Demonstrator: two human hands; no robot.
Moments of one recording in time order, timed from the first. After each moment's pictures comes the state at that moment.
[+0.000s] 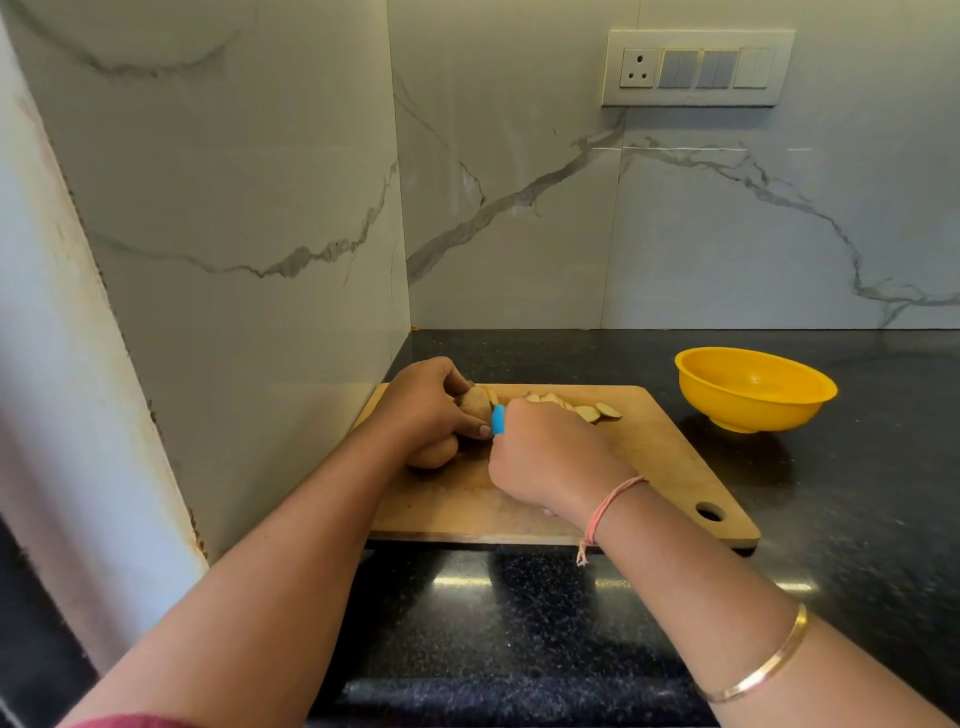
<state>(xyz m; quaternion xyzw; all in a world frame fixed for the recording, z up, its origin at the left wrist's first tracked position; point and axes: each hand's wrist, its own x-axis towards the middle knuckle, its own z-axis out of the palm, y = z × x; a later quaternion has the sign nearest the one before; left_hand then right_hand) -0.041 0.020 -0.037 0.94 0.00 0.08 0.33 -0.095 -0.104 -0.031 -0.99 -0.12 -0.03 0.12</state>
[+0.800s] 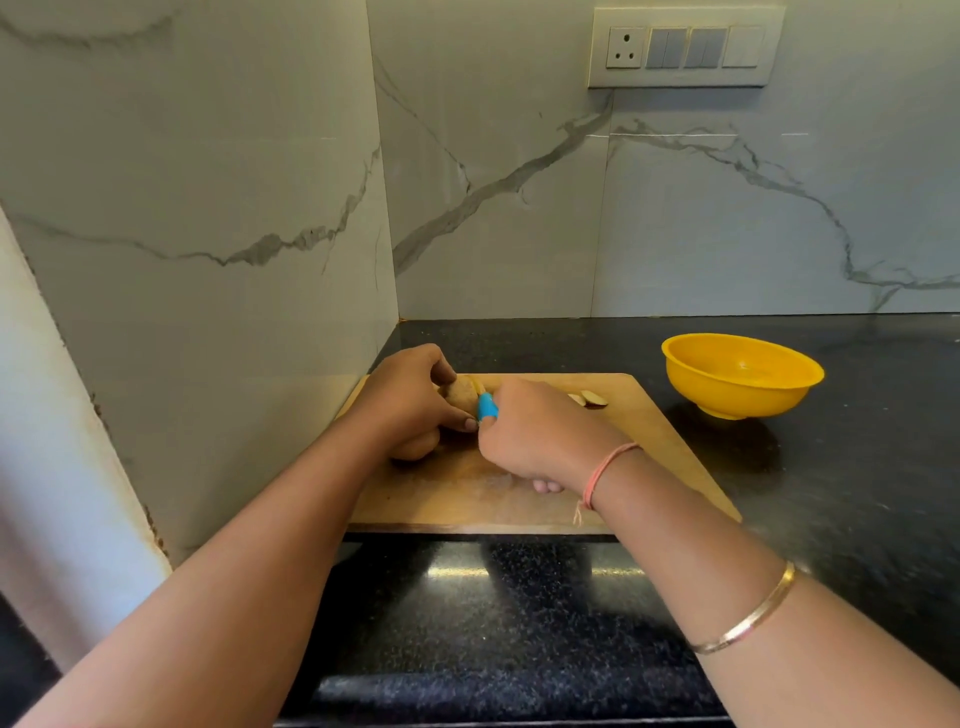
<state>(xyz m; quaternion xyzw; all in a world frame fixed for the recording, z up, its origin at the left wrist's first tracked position) -0.042 0.016 -0.037 0.95 -0.01 0.09 0.30 -0.083 -0.116 -0.029 -0.97 -0.12 0.02 0.19</state>
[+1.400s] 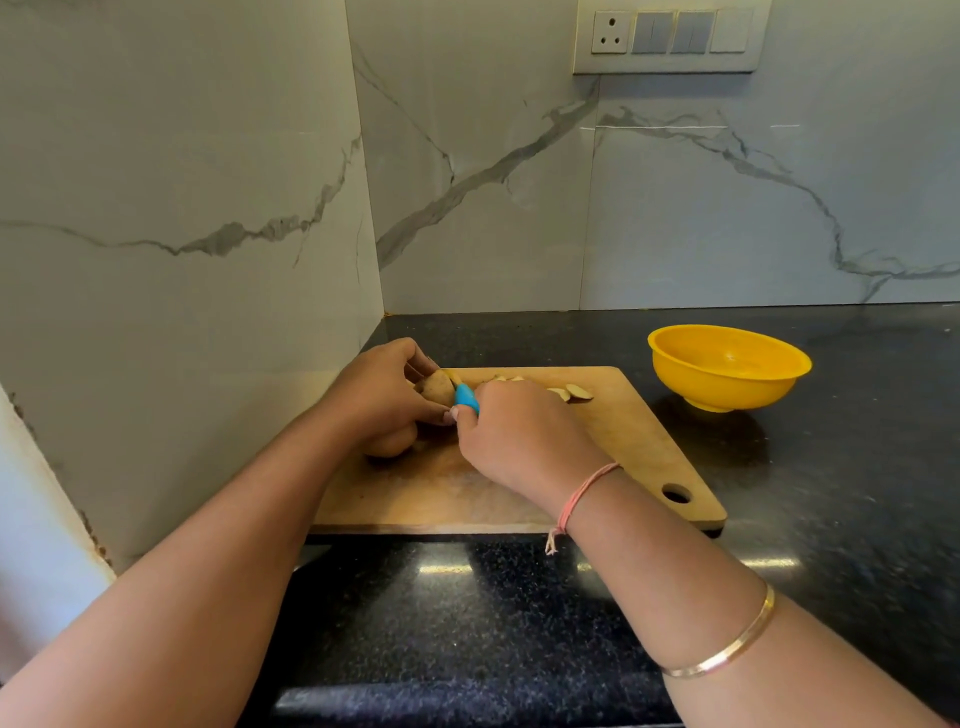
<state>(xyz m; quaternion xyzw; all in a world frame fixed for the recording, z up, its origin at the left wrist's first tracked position) -0.033 0.019 -0.041 0.95 -0.01 0.08 0.30 -0.075 -0.117 -0.047 -0.97 -0.14 -0.10 0.14</state>
